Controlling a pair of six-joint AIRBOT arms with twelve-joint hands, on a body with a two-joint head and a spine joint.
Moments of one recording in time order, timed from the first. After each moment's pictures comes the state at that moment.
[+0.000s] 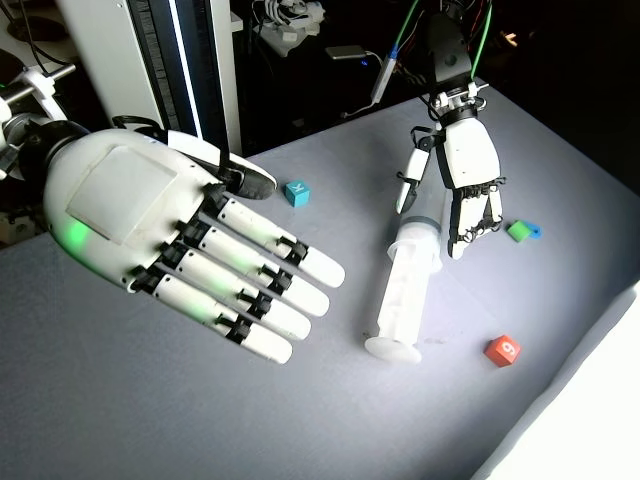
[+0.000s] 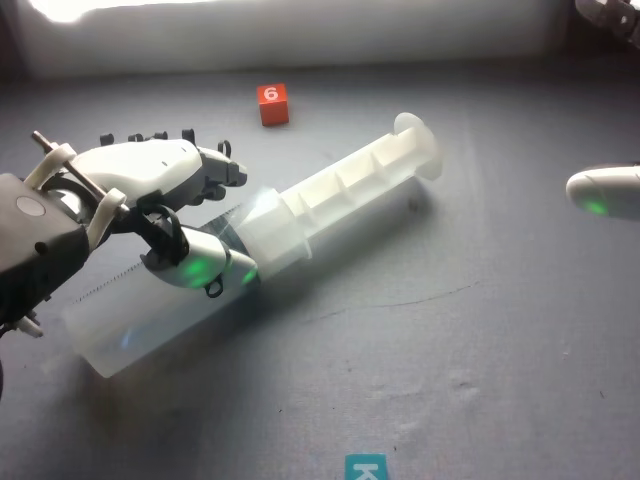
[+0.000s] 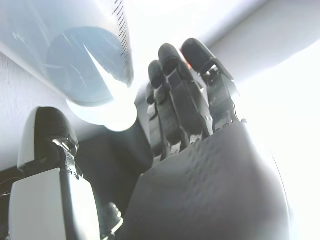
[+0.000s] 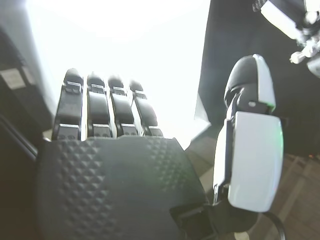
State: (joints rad) left arm 0.64 -0.97 0.89 -1.25 -0.58 1.83; right arm -0.66 -0.61 0.67 0.41 0.83 -0.94
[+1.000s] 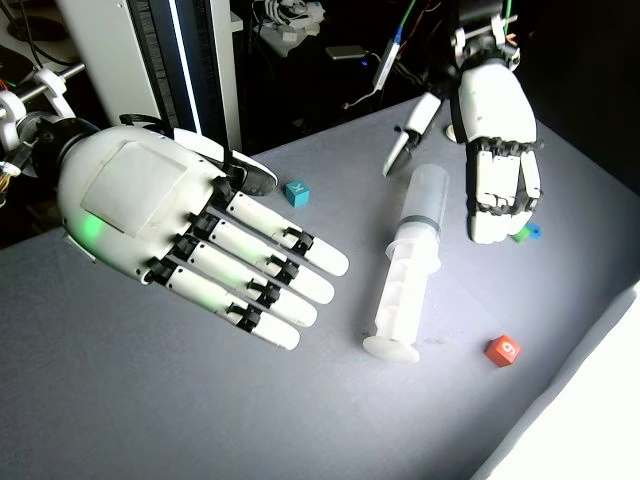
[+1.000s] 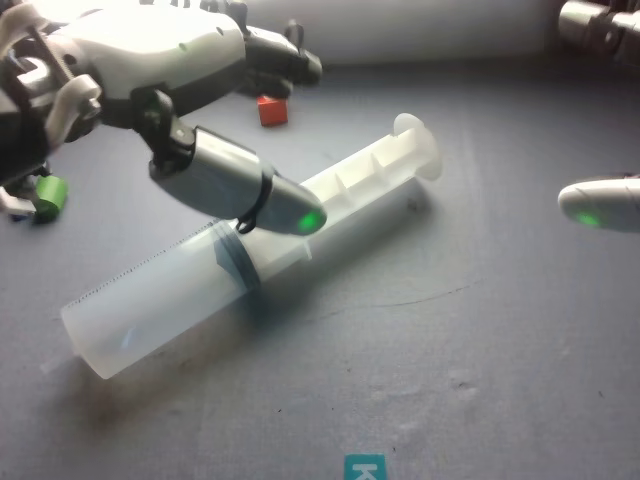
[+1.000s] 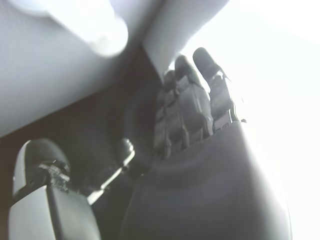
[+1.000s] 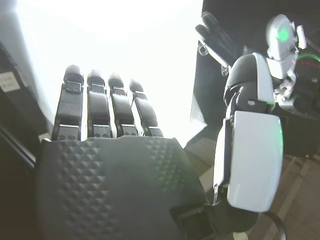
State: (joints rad) left arm 0.33 -0.82 0.81 -1.08 -0.21 1.94; right arm -0.67 -0.62 0.66 0.38 0.83 -0.94
